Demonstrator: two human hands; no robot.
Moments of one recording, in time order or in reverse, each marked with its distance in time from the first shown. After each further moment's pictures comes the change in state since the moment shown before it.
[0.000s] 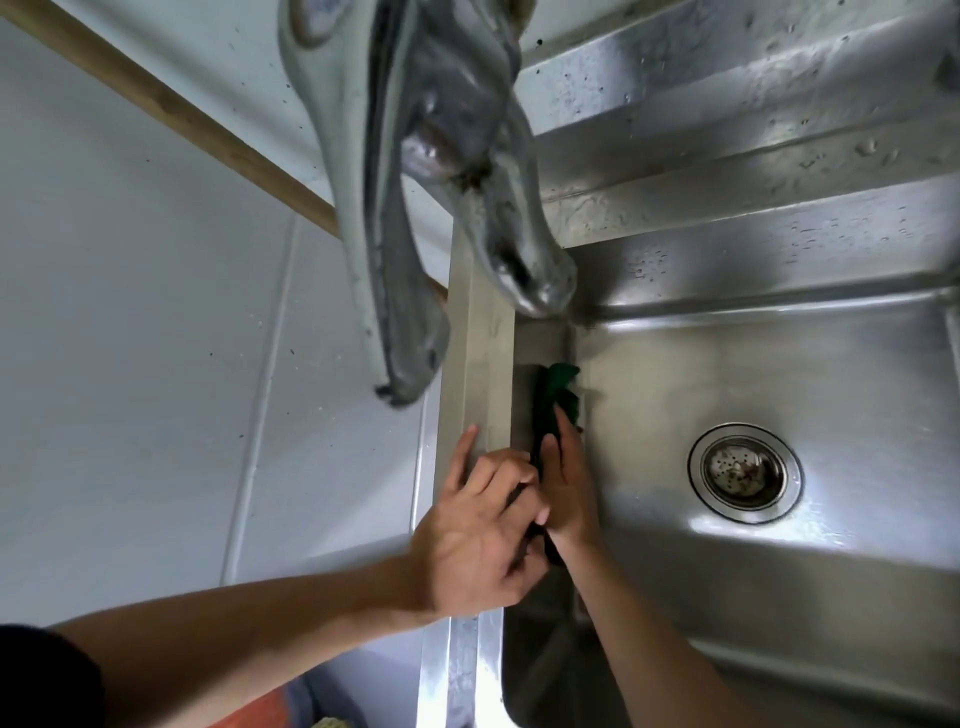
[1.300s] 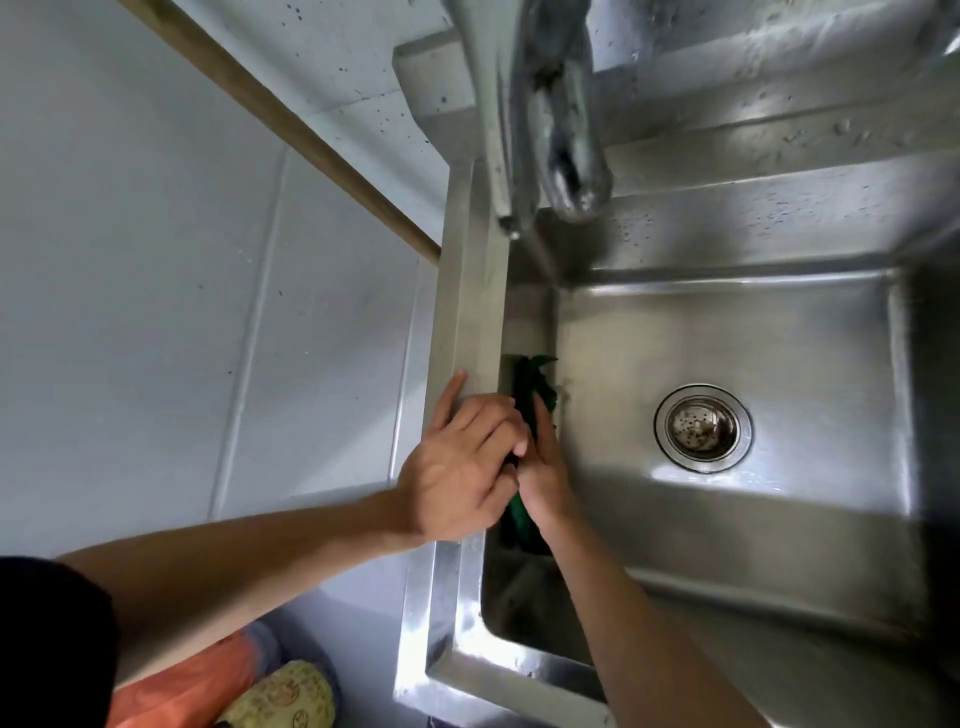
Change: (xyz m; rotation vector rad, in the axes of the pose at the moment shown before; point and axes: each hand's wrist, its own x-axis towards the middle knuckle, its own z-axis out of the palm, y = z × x) left_hand -0.002 -0.004 -0.002 -0.163 0.138 0.022; right_hand -0.047 -0.002 -0.003 0.070 -0.076 0.033
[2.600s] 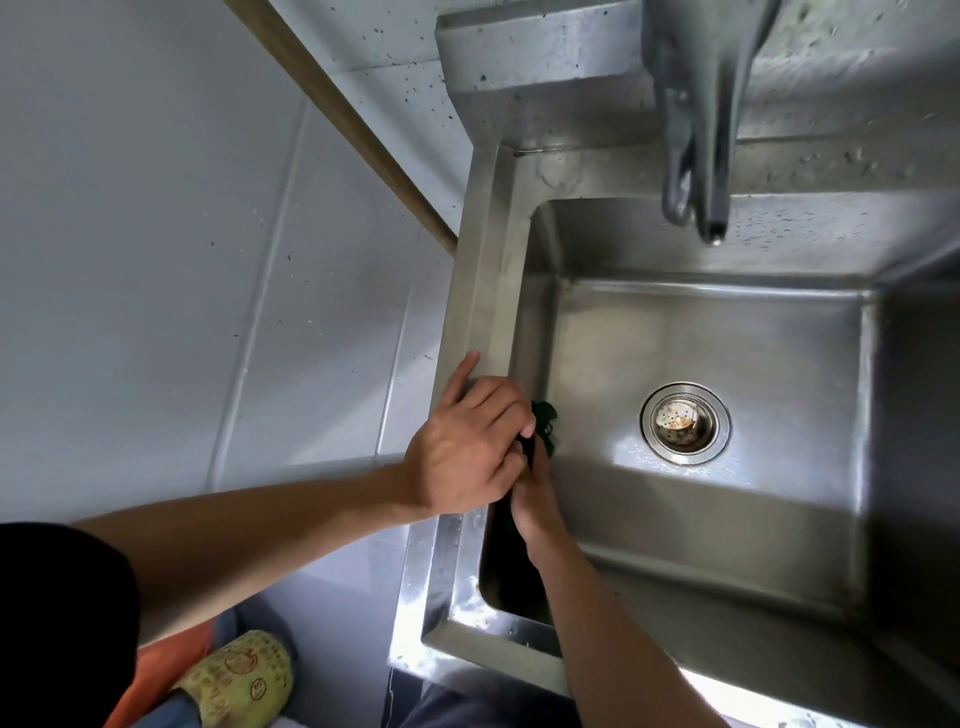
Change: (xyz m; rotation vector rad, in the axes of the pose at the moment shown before) left_hand 0.000 -0.002 -0.001 -0.035 0.048 0.005; right_hand -0.025 0.047 -0.001 -0.094 0.034 0.310
